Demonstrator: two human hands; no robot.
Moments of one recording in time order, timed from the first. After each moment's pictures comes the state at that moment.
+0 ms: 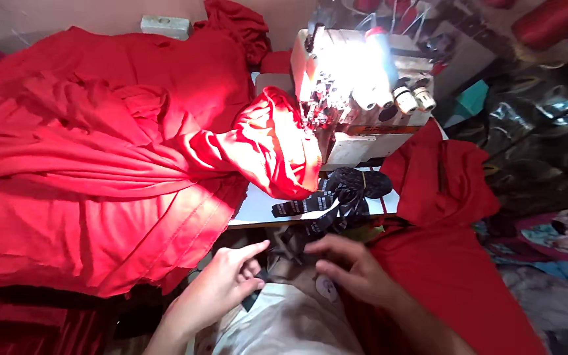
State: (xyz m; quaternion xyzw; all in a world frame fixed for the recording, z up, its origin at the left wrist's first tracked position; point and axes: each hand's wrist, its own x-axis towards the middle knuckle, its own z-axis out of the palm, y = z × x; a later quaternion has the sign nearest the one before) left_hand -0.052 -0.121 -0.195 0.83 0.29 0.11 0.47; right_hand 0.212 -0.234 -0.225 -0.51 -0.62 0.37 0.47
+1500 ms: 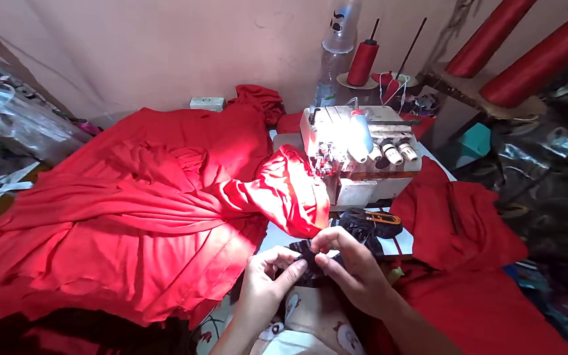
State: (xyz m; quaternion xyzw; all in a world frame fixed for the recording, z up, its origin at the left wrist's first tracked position) left_hand 0.006 -0.127 -0.172 0.62 0.28 0.45 0.57; right_hand 0.189 -0.171 -0.173 -0.41 -0.68 0.21 0.57
